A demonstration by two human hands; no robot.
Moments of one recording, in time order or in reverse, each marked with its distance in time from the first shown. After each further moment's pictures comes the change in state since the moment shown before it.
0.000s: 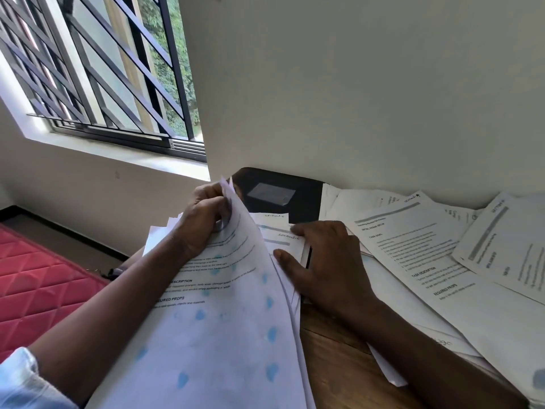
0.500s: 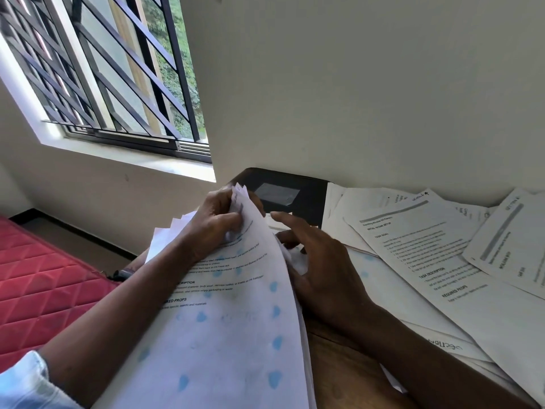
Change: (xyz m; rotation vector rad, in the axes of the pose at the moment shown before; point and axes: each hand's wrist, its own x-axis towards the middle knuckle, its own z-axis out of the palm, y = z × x) left_hand -0.011 0.009 0.011 0.244 -0.108 0.068; right_hand -0.004 -0.008 0.006 0.391 0.035 -0.247
